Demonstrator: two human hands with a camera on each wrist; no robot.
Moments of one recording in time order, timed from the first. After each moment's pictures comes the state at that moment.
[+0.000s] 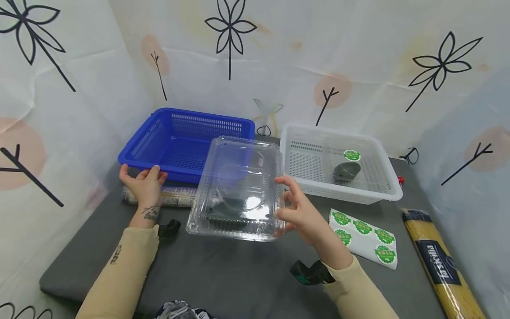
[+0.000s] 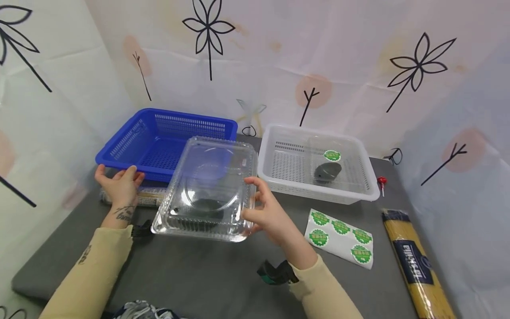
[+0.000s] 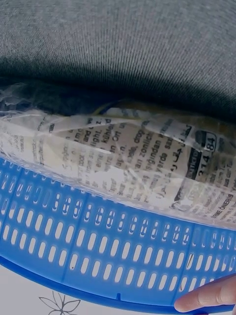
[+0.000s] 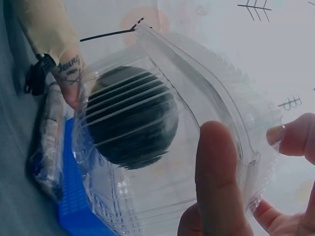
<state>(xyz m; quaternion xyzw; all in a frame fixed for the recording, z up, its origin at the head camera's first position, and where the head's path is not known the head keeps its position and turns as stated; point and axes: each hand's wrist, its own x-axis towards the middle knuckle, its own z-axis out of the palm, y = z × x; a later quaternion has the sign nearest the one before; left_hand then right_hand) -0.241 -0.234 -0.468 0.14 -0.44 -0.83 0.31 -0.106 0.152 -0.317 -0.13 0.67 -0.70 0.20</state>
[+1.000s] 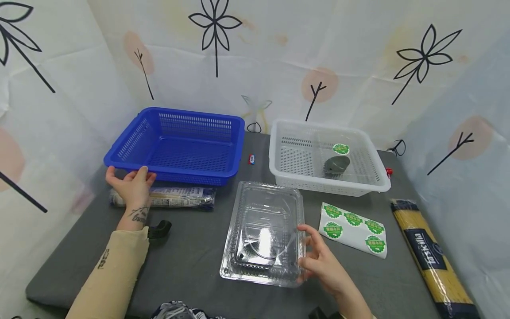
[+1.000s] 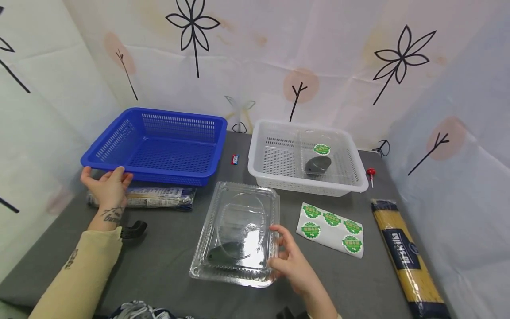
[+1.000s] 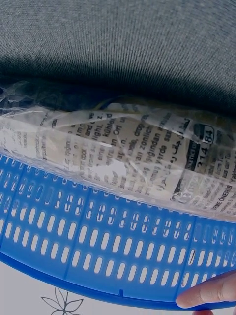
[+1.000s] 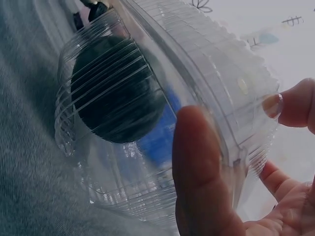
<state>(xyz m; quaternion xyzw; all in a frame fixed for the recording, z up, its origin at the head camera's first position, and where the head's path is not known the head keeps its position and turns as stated) -0.246 -0.241 -0.470 0.15 -0.44 -0.84 0.28 -0.036 0.215 -0.400 -0.05 0.68 -0.71 0.19</state>
